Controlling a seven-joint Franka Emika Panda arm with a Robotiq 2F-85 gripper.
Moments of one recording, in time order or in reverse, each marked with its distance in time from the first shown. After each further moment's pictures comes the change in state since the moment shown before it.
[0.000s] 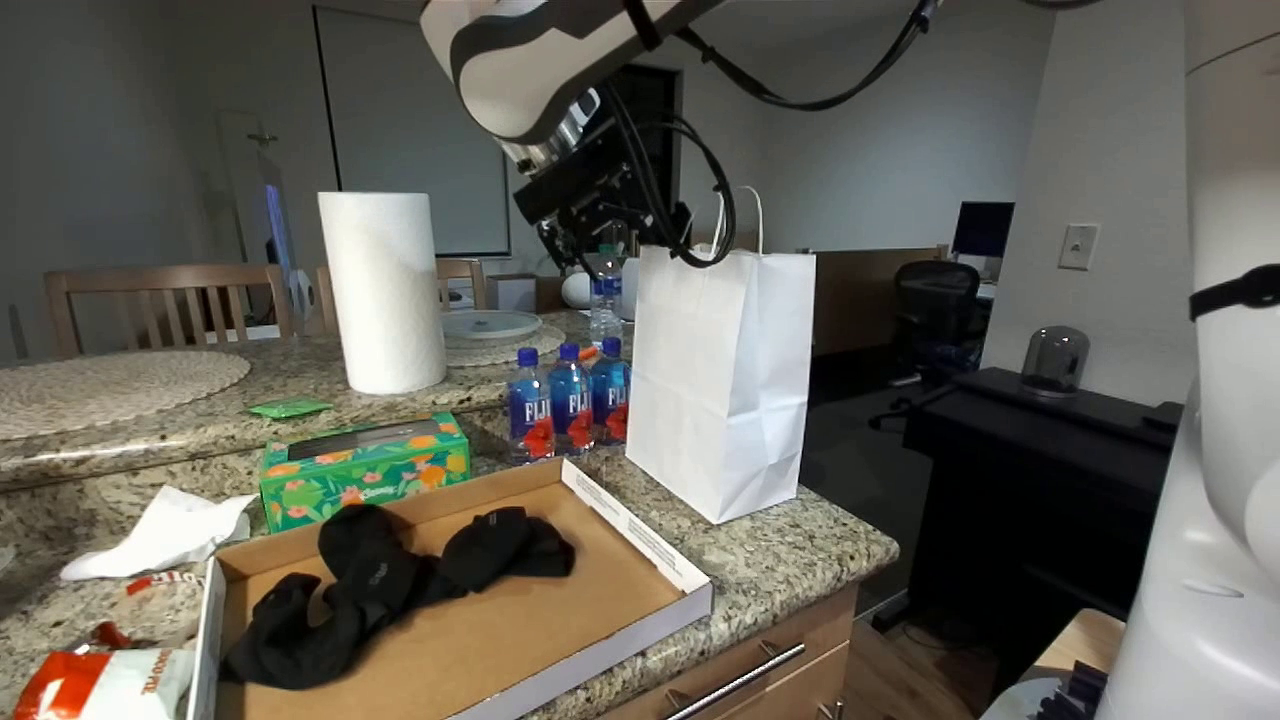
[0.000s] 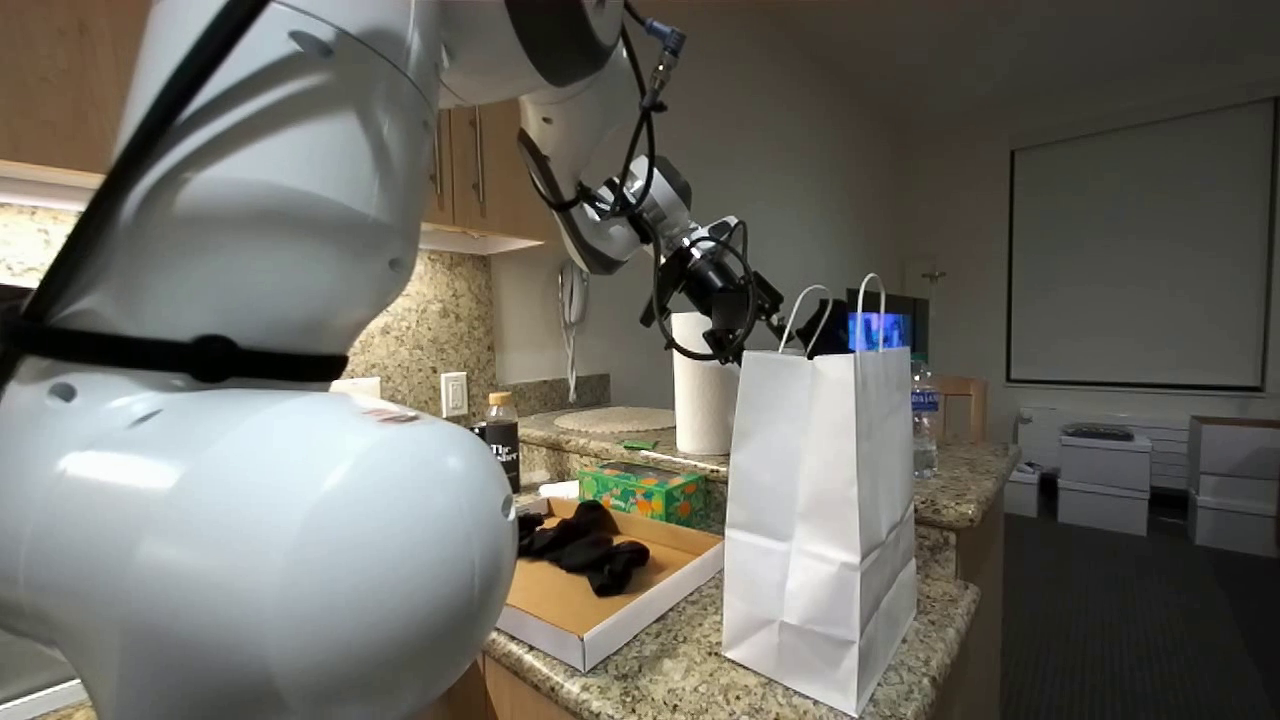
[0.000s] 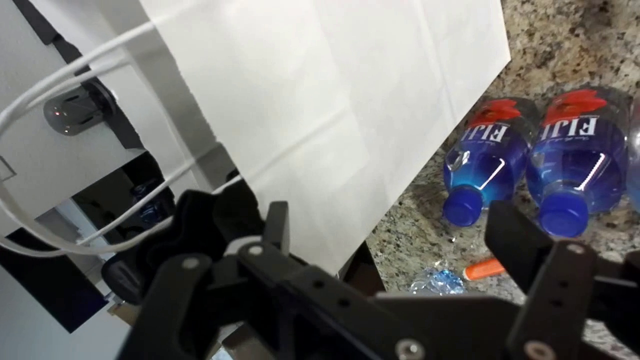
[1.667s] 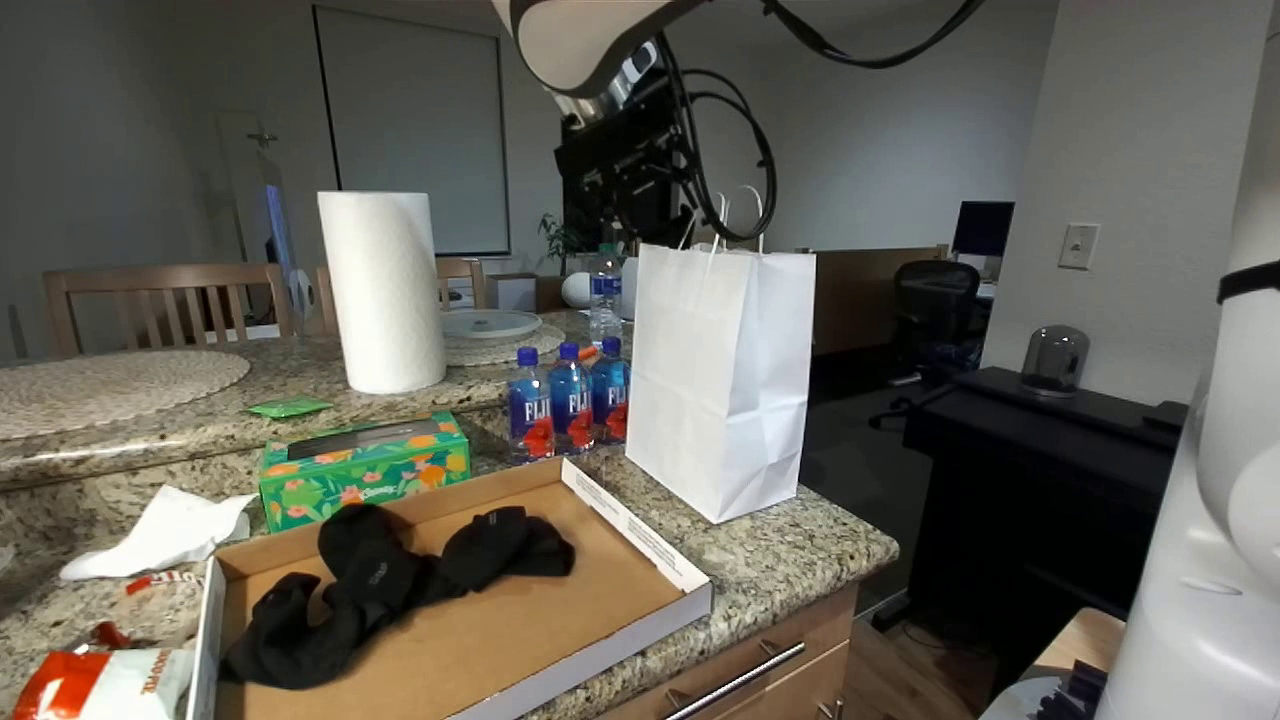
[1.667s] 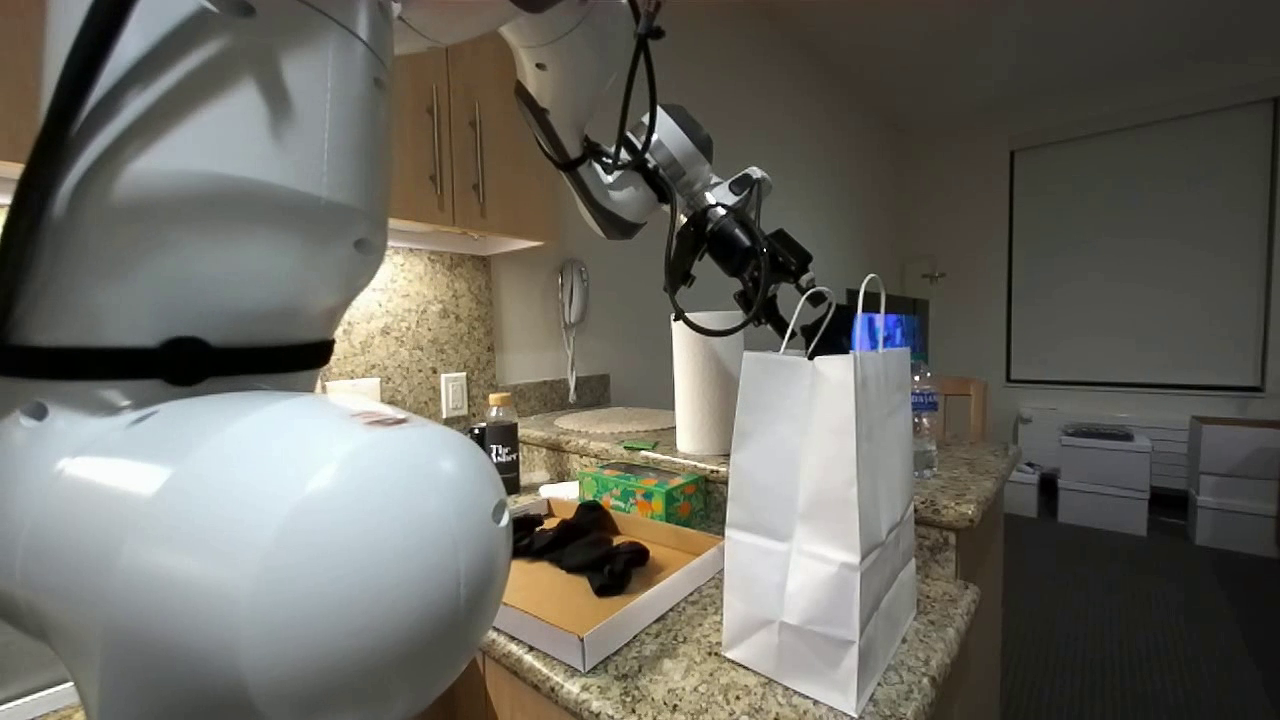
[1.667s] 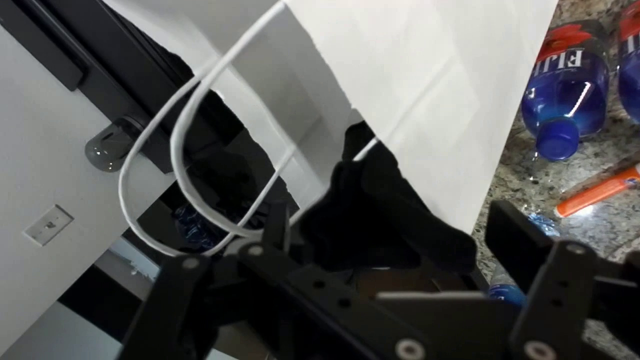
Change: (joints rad) arm -0.046 -0.142 -0.042 -0.080 -0.002 0.039 0.117
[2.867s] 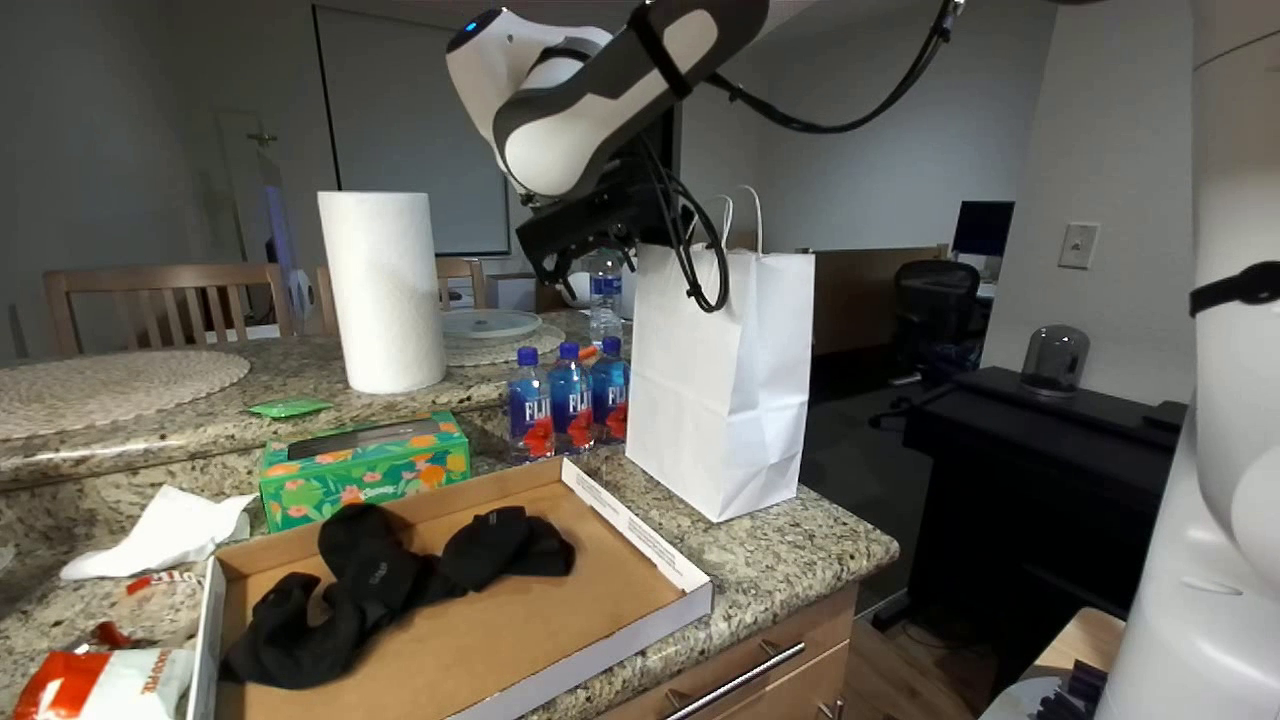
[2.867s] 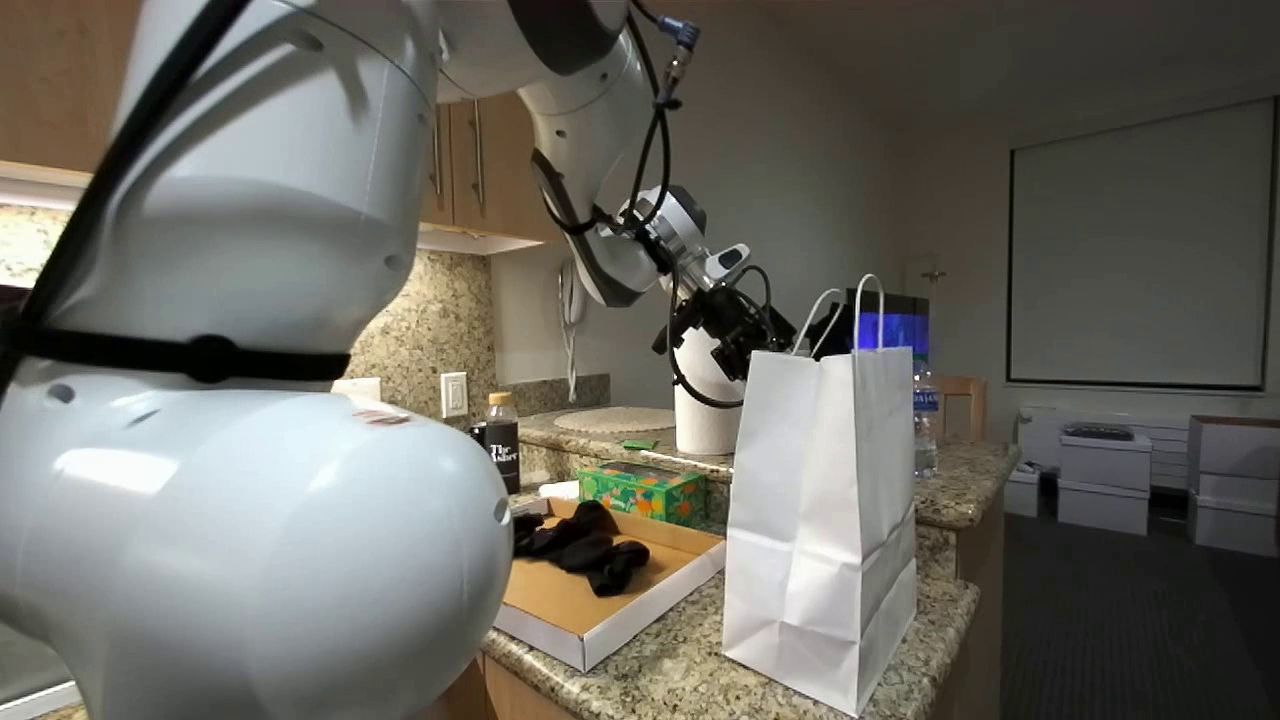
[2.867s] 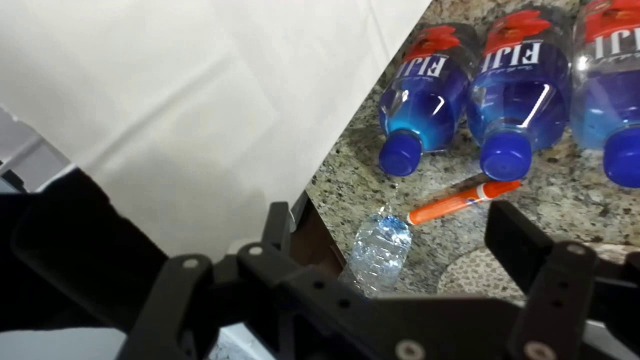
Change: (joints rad) arm 0.010 0.131 0.022 -0.051 -0.061 0.299 -0.024
